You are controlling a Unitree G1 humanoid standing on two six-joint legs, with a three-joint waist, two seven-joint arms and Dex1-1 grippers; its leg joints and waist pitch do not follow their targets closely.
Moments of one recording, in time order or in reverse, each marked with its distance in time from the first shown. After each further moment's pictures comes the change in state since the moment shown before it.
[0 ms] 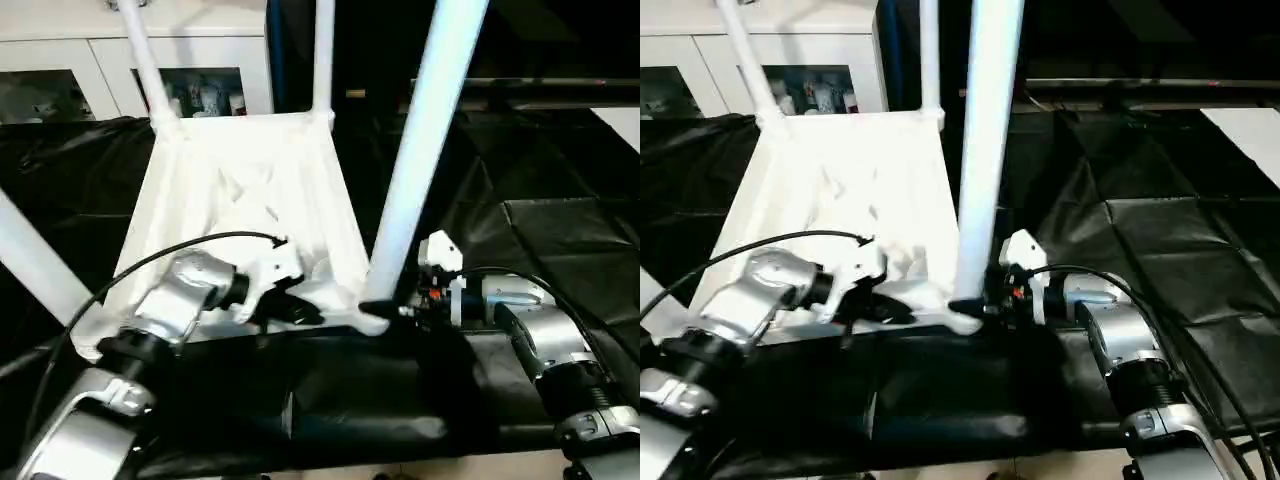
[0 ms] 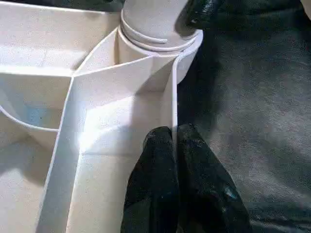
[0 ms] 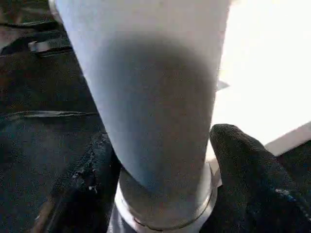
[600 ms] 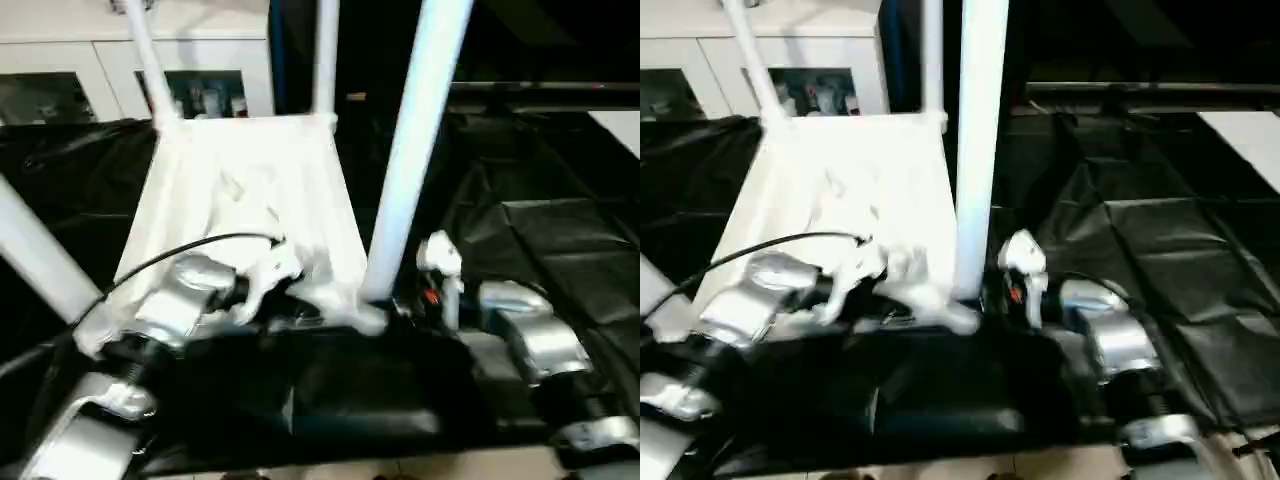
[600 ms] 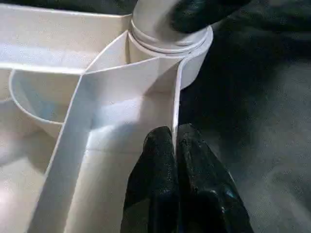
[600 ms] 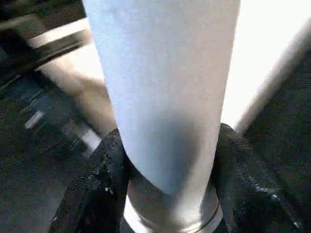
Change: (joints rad) left arm -0.024 -0.129 0.055 0.055 0.050 0.041 0.296; right arm 0.041 0.173 -0.130 -0.010 -0.015 0.065 -0.421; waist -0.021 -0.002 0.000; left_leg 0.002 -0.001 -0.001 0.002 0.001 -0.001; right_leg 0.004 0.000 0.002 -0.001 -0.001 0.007
